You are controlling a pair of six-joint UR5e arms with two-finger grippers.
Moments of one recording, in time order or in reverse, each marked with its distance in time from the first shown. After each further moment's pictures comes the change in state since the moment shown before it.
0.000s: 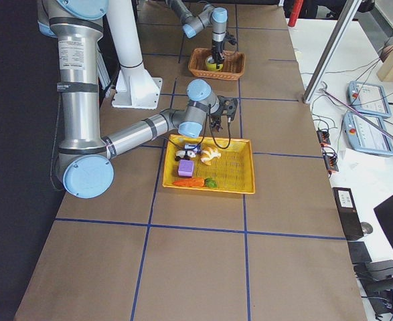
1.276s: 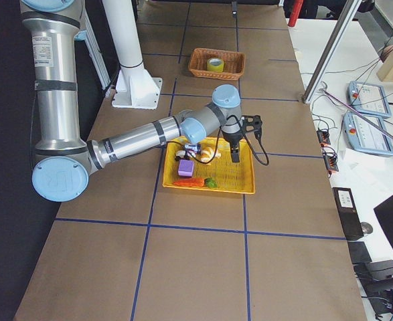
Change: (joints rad) left arm -0.619 0.348 -0.161 0.026 -0.263 1.148; right arm 0.444 0.006 -0.014 -0.674 0.262 -0.970
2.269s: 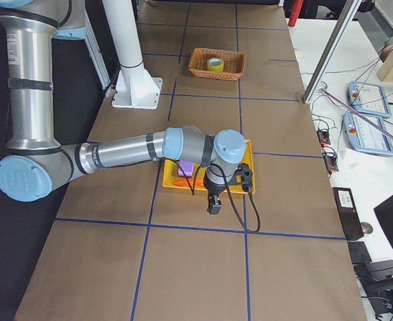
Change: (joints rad) left arm -0.311 0.184 0.142 0.201 -0.158 0.736; right arm 0.271 -0.060 -0.078 -0.539 0.124 -0.743
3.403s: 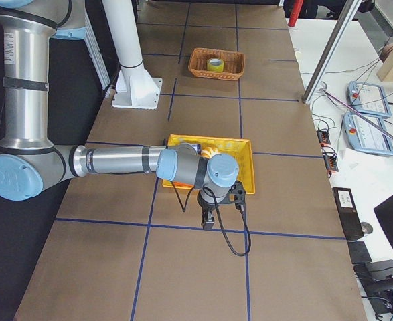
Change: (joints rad) left arm 0.003 0.031 -0.016 0.097 0.041 -0.069; right arm 0.000 -0.047 -0.118 0.201 0.010 0.005
